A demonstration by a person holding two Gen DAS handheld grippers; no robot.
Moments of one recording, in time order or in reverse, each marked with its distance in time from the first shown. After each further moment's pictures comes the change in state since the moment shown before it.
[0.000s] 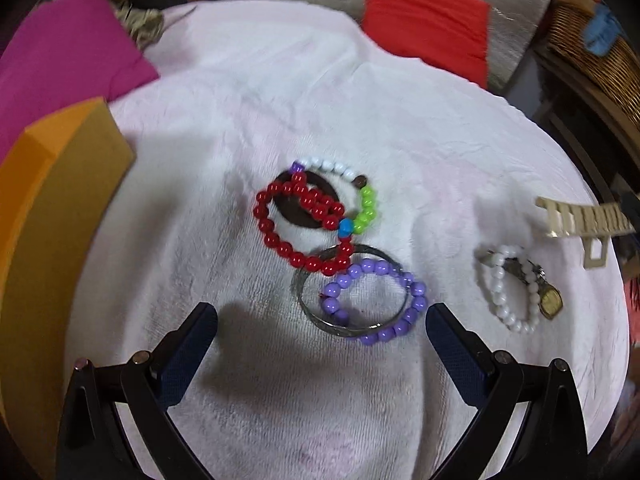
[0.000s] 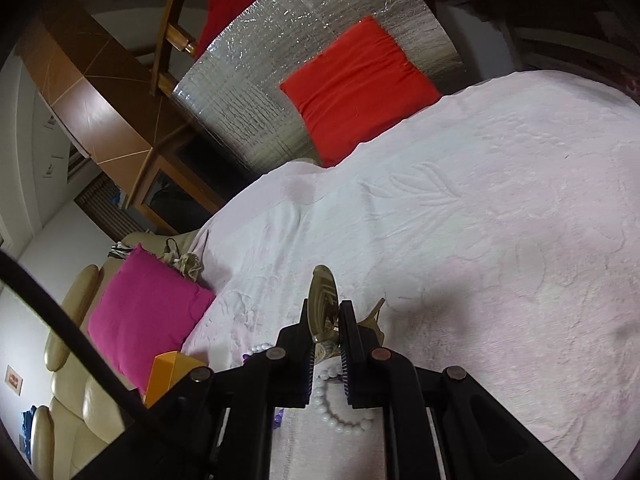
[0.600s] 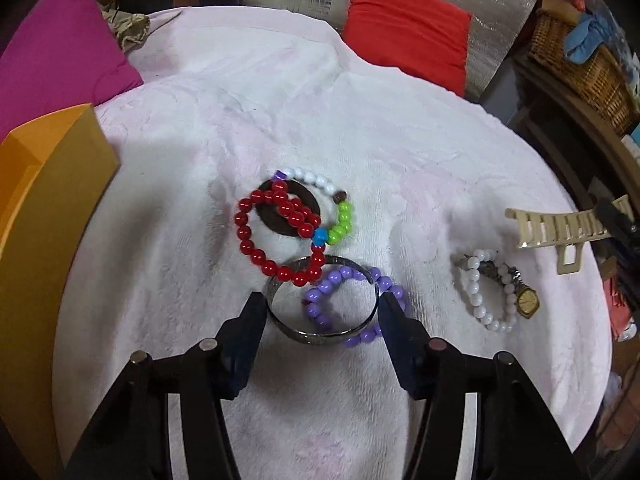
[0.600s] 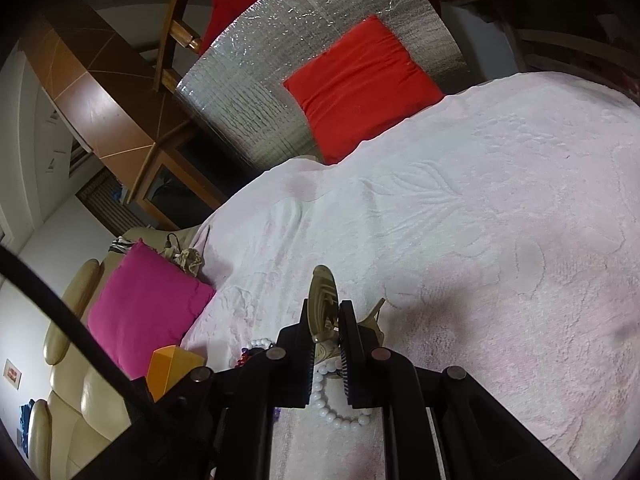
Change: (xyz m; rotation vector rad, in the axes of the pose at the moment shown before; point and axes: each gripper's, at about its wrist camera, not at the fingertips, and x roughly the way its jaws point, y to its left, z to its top) left arm -0.013 0.008 0.004 0.026 -0.040 -0.097; right arm -0.002 0.004 -0.008 -0.024 0.008 0.010
